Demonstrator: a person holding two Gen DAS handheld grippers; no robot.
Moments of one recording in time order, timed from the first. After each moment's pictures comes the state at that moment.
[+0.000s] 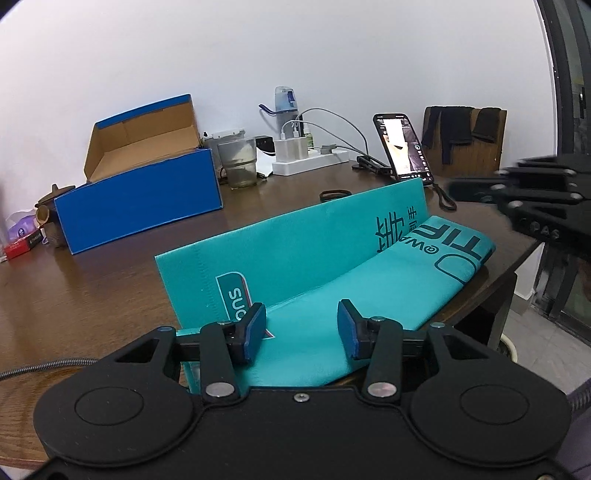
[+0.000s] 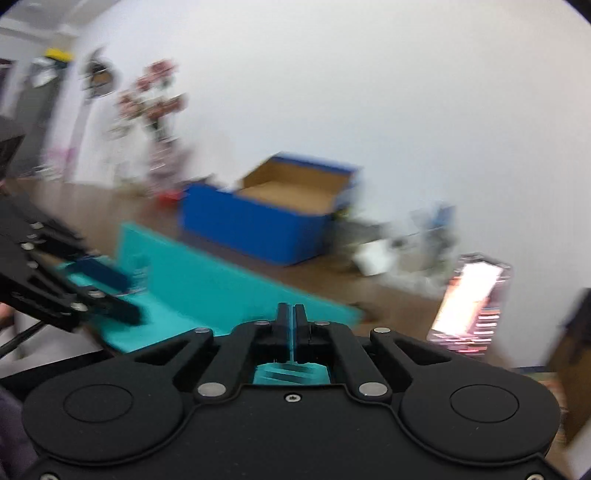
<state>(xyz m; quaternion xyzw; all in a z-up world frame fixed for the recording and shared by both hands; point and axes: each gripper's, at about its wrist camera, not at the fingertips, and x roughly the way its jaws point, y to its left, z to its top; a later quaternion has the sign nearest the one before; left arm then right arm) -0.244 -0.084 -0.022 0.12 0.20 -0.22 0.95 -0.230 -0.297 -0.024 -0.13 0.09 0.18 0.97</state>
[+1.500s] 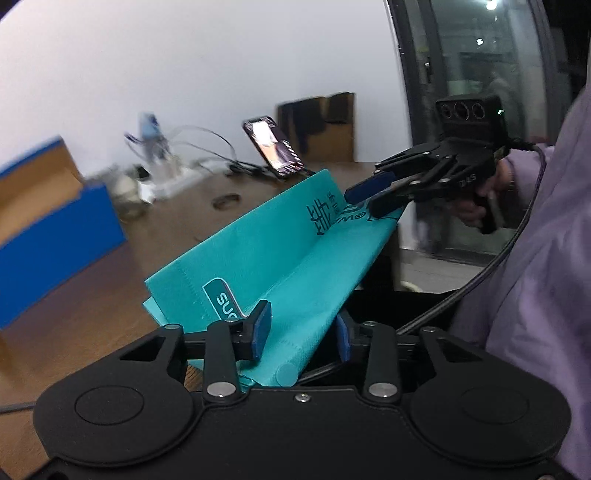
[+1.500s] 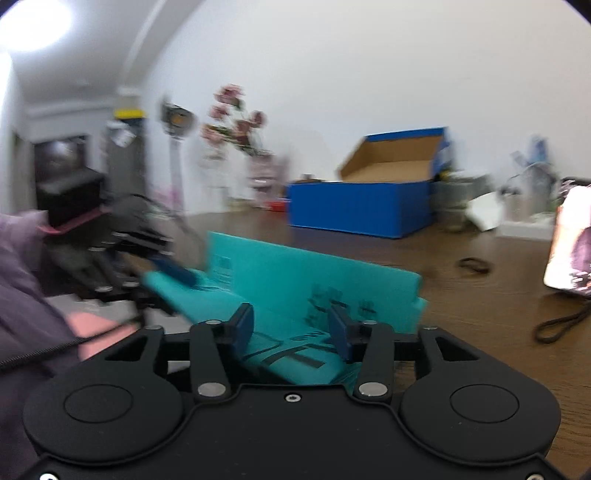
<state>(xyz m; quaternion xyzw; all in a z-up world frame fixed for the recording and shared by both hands) -0.219 -0.021 -0.014 0.20 0.19 -0.47 0.84 -0.218 -0.370 -0.029 -0.01 0.13 0.40 0.91</state>
